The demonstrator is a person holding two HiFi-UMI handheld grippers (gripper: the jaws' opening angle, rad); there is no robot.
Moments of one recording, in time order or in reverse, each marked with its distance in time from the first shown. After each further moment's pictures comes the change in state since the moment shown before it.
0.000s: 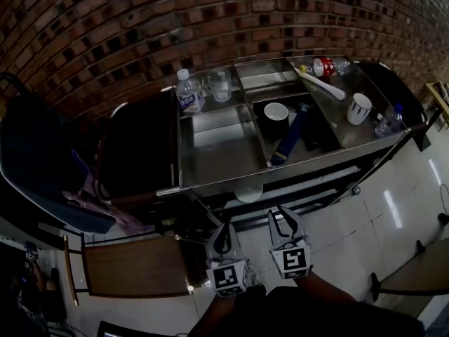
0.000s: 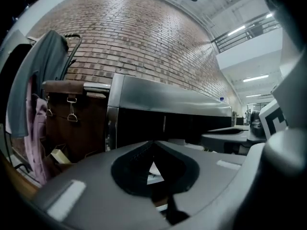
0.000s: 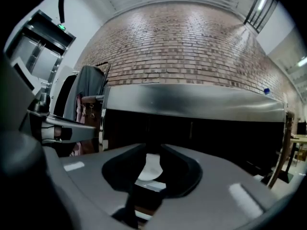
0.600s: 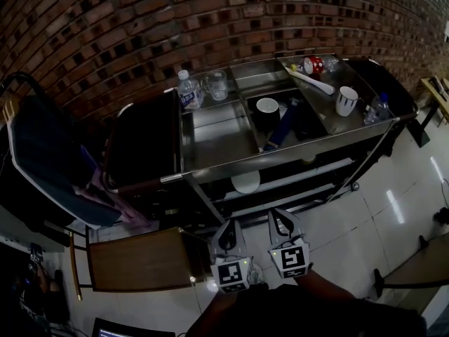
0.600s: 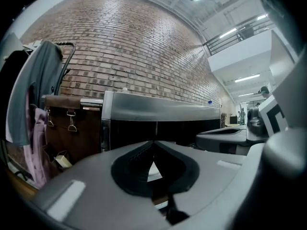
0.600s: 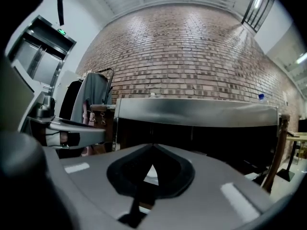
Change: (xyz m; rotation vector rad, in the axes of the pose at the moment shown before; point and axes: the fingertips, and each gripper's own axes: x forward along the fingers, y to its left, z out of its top) left arm -0.042 -0.030 0.006 0.054 -0.009 -0.051; right arm -0.050 0.020 0.016 0.021 -0.018 0.016
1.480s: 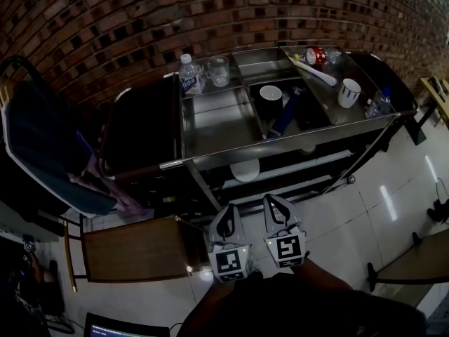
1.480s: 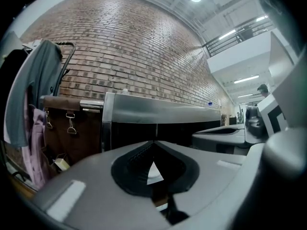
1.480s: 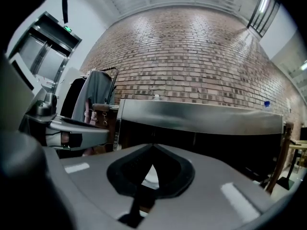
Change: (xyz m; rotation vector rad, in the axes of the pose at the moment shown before) left arm 0.005 0.007 0.015 0.013 -0.040 -0.012; right arm 0.011 0.013 0.014 -0.042 -0.023 0.011
